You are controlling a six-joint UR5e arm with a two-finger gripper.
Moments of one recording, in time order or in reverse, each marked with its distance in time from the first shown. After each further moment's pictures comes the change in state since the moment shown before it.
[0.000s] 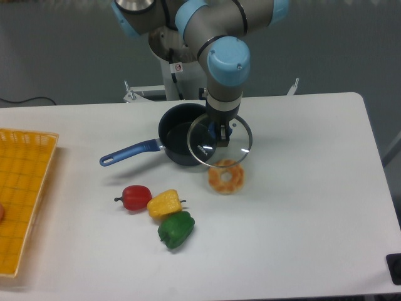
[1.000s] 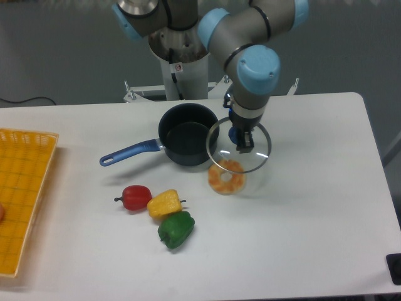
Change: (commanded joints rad) arm 0.121 -0.101 0.077 0.002 0.000 0.055
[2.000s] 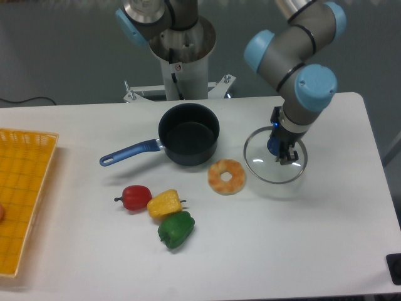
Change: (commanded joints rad) arm 0.104 -0.181 0.100 0.075 0.000 0.089
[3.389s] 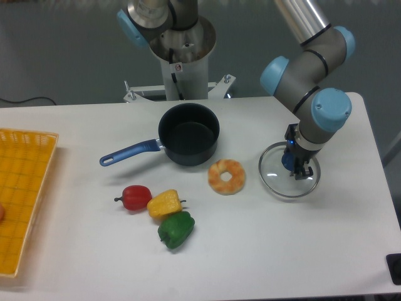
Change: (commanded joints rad) arm 0.018 -0.089 0.012 0.098 0.003 0.009
